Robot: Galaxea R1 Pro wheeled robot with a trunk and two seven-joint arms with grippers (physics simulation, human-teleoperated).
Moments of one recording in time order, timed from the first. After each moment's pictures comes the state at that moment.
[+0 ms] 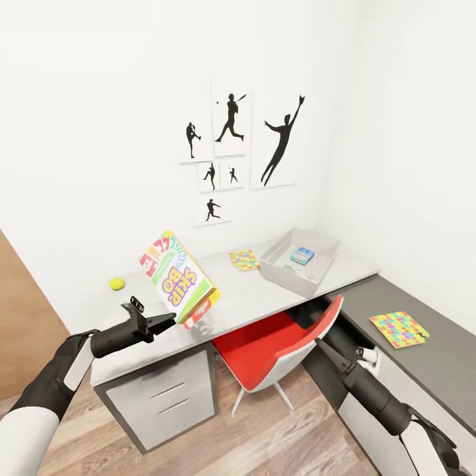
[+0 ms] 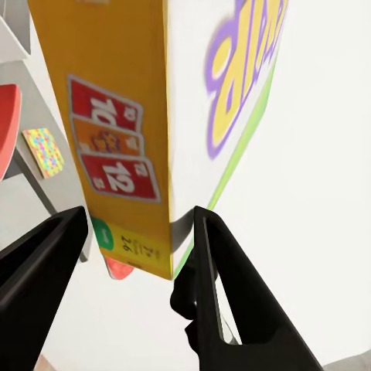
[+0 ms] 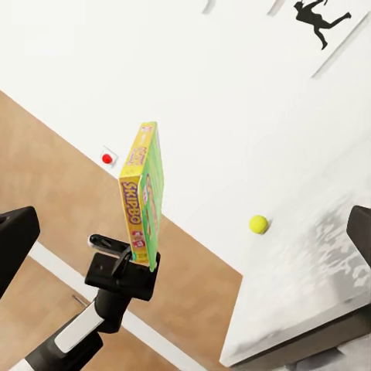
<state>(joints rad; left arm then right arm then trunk) -0.64 0.25 0.06 -0.87 0.55 1.00 -1.37 -0.11 -0.12 -0.18 -1.43 -0.88 0.47 0.94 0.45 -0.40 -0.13</state>
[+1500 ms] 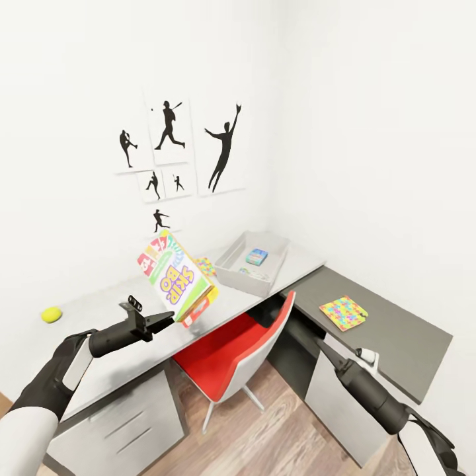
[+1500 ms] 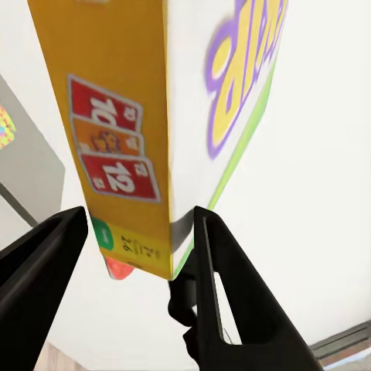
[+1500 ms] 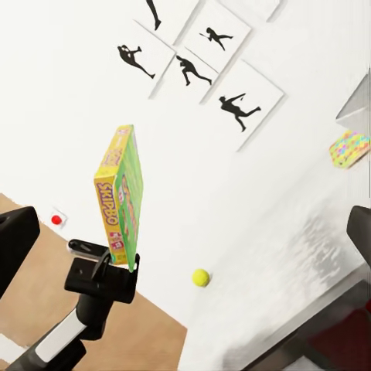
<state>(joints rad) -0.64 0.25 0.08 -0.87 0.55 1.00 -1.37 -0.11 -0.11 -0.18 -1.42 -0.88 0.47 0.88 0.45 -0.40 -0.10</state>
